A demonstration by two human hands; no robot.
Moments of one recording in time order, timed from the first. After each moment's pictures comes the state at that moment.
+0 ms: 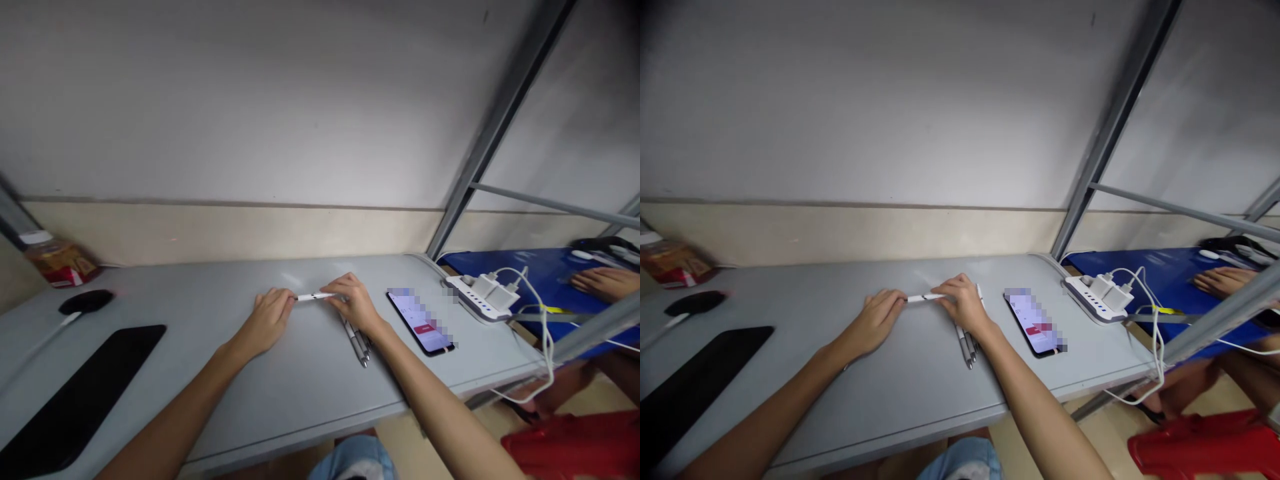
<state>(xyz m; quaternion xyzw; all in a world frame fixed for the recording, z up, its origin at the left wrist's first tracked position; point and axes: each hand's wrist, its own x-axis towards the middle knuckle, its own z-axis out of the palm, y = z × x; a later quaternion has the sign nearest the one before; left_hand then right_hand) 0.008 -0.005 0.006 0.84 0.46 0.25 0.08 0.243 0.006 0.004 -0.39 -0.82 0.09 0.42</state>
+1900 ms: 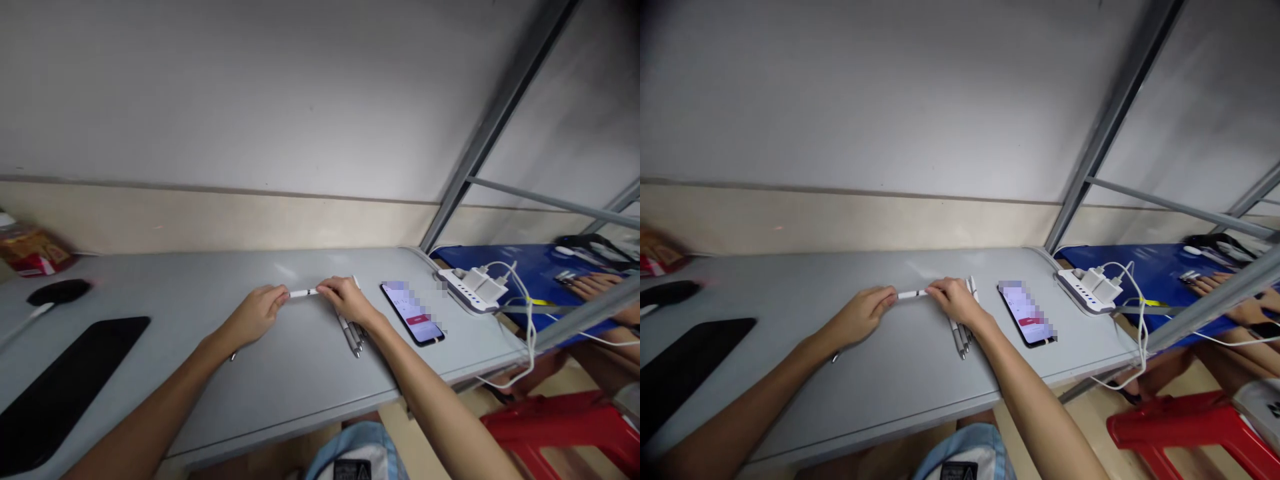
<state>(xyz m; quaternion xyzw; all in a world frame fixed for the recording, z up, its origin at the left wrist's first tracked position) 0.001 0.003 0.009 0.86 0.42 0.25 0.12 0.241 -0.001 0.010 -0.43 -0.80 0.21 0.36</state>
